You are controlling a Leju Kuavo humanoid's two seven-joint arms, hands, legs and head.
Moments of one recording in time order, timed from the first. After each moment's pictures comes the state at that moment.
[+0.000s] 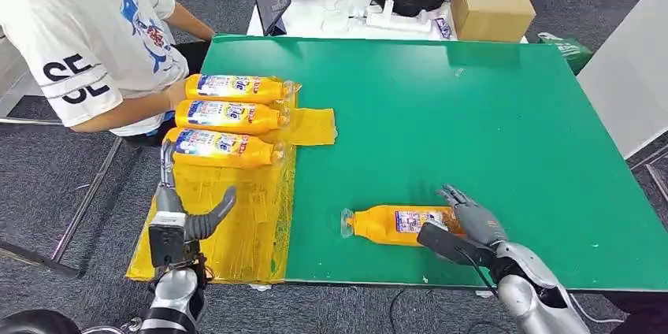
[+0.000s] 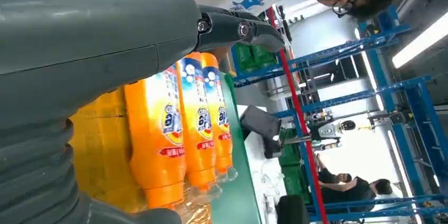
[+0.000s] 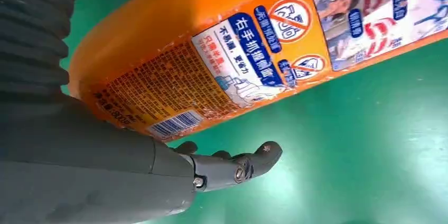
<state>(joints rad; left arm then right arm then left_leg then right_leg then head) -0.13 -0.23 -0.01 -1.24 -0.30 0.43 -0.70 -0.06 -0.39 0.32 -1.42 0.66 0.07 -0.07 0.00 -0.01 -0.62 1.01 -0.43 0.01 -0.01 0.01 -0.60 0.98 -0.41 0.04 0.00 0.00</state>
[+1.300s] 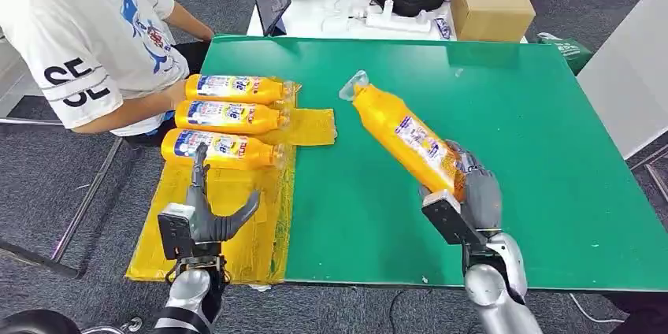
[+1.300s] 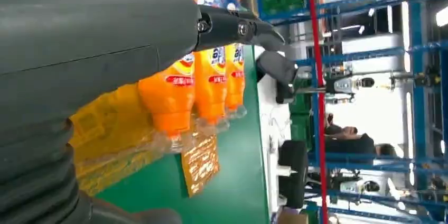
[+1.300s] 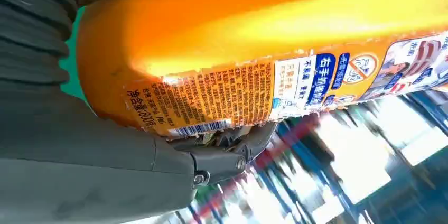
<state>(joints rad) -0.13 -0.26 -0.07 -1.21 -0.14 0.26 -0.60 -0.05 -0.09 0.16 -1.52 0.62 -0.46 -0.38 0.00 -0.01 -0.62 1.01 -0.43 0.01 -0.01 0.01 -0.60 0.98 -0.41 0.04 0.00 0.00</state>
